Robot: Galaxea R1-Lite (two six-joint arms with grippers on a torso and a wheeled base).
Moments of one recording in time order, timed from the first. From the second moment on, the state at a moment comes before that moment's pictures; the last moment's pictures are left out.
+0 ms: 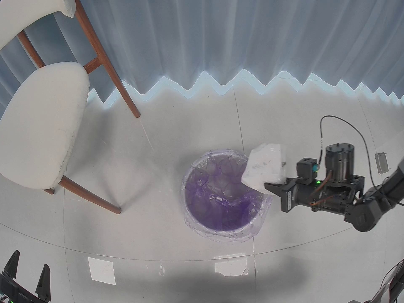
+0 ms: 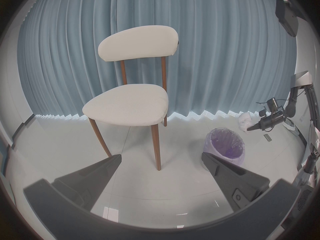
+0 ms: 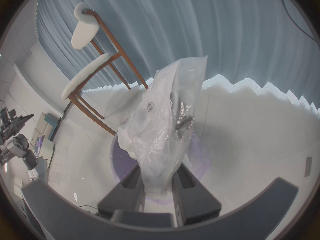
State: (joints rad) left arm 0.00 0.01 -0.02 0.00 0.02 -0.02; right arm 0.44 1.84 -0.65 -0.77 0.20 -0.07
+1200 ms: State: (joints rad) left arm 0.00 0.01 -0.02 0.00 0.02 -0.03; right arm 0.56 2.31 -1.02 -0.80 0.11 -0.01
